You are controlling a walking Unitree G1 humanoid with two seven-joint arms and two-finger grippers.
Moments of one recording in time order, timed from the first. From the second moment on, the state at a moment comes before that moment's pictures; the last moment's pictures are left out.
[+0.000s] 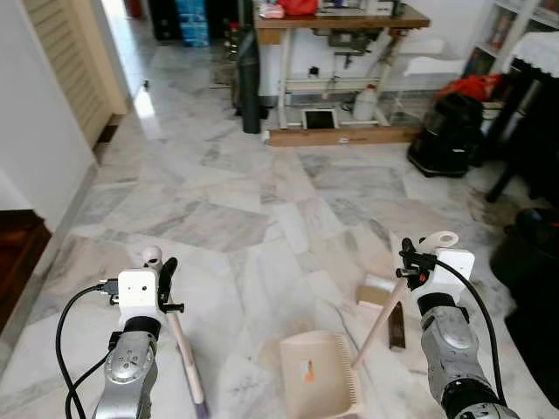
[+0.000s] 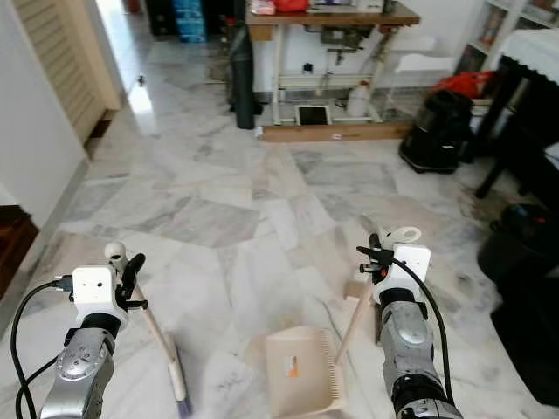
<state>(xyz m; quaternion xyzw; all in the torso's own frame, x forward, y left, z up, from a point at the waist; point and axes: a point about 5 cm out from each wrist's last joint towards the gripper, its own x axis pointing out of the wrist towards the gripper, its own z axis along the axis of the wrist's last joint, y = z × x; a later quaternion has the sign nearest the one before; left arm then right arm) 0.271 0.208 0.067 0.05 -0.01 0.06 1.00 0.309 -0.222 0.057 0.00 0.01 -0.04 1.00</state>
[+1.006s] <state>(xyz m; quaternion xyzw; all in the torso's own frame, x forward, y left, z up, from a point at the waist) 0.272 0.205 0.069 0.05 -0.01 0.05 1.00 0.306 -0.221 0.055 0.01 0.01 -0.05 1.00</state>
